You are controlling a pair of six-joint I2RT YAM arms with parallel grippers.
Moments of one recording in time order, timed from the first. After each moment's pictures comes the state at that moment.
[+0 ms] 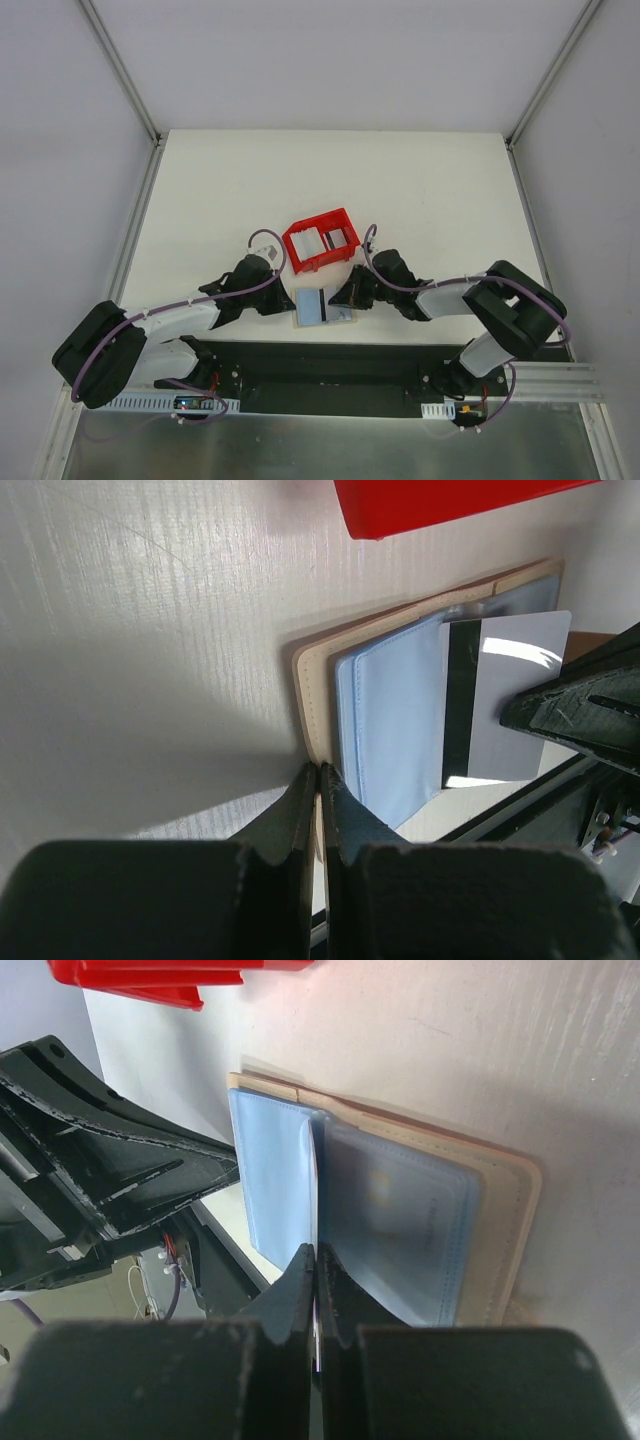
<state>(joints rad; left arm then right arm) -0.69 1.16 0.32 0.00 0.17 -0.86 0.78 1.55 0.42 0.50 -0.39 1.03</state>
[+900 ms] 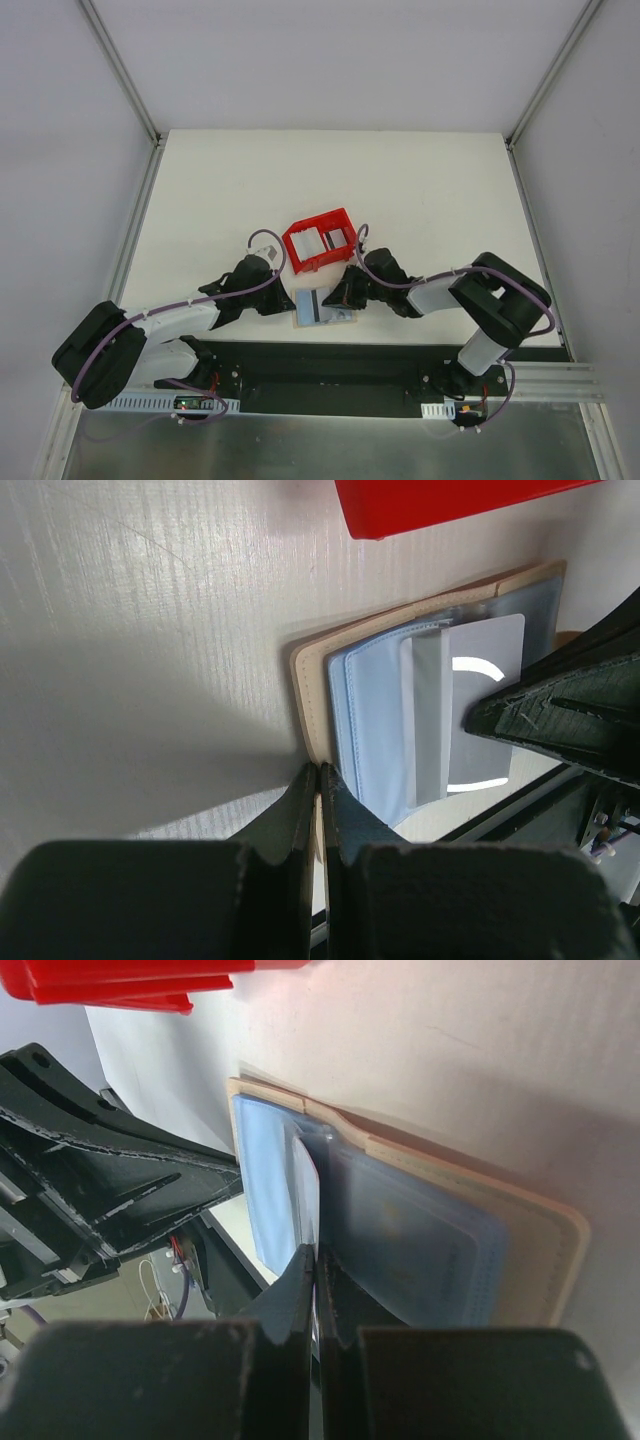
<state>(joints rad) -0.69 1.16 0.32 0.01 0.17 -0.87 0.80 1.64 0.47 0.51 -0.41 1.06</state>
